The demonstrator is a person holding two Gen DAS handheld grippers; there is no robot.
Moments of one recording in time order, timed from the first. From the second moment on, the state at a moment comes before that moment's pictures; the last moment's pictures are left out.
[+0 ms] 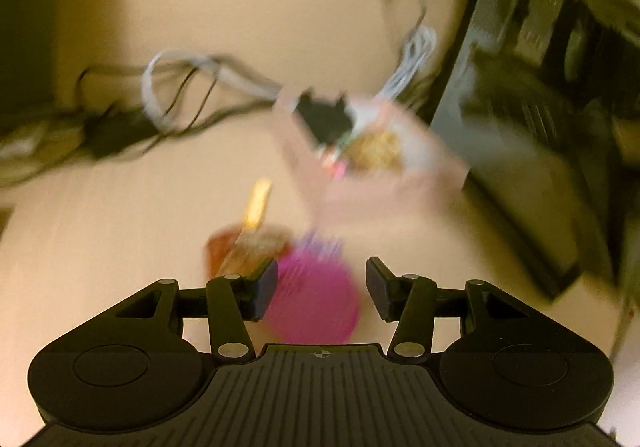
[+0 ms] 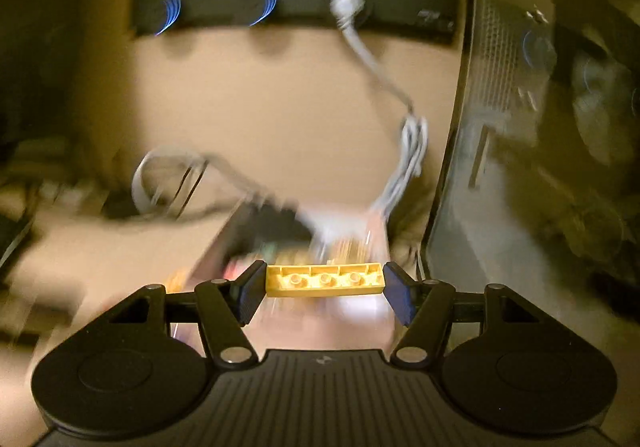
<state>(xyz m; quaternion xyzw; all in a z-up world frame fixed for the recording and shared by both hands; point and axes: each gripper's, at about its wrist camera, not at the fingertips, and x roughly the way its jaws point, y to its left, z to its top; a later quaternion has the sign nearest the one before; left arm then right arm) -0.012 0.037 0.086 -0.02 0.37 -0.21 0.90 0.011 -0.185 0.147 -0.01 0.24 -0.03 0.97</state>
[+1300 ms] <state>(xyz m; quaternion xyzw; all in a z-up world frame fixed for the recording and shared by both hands) 0.033 -0.034 0.036 0.15 0.37 -0.22 0.89 -0.062 -0.144 0.033 0.01 0.42 0.00 0.91</state>
